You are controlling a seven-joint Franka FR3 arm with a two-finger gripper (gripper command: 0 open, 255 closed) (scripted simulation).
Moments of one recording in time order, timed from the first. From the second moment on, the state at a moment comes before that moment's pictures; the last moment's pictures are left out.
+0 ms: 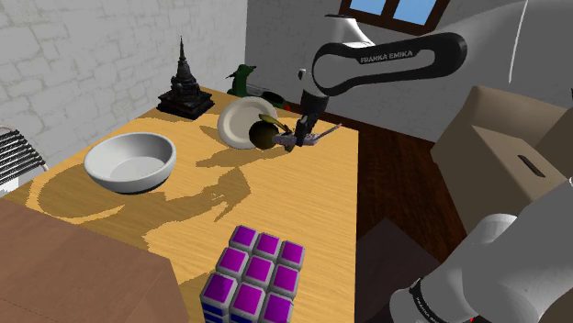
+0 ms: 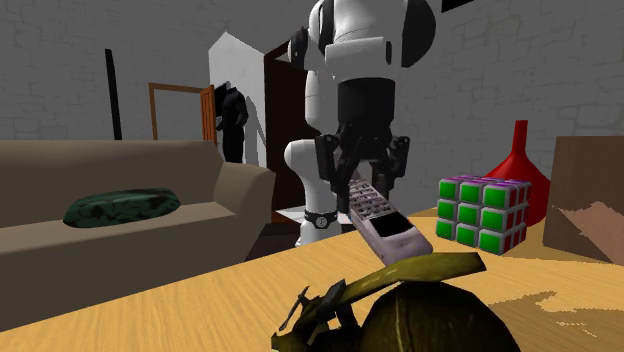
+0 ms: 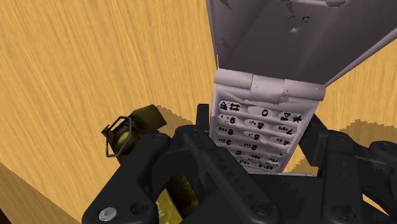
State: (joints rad) arm 0.13 -0.06 -0.05 -2.08 -0.01 2.05 -0.34
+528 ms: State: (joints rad) arm 0.13 -0.09 -0.05 -2.00 -0.01 1.94 -0.34
